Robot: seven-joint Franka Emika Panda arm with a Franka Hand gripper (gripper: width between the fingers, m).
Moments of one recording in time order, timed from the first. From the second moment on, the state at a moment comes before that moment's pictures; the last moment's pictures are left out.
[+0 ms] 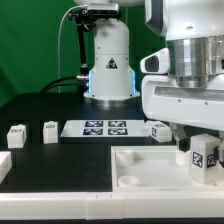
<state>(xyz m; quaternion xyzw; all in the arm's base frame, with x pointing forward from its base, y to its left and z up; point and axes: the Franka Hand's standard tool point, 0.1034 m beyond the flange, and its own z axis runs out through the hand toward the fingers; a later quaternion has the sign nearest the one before) 0.620 0.118 0.071 -0.93 0.35 -0.03 0.06</state>
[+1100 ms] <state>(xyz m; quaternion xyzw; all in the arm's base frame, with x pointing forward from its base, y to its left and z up) 0.620 0.119 0.070 -0.98 -0.18 -0.05 0.02</state>
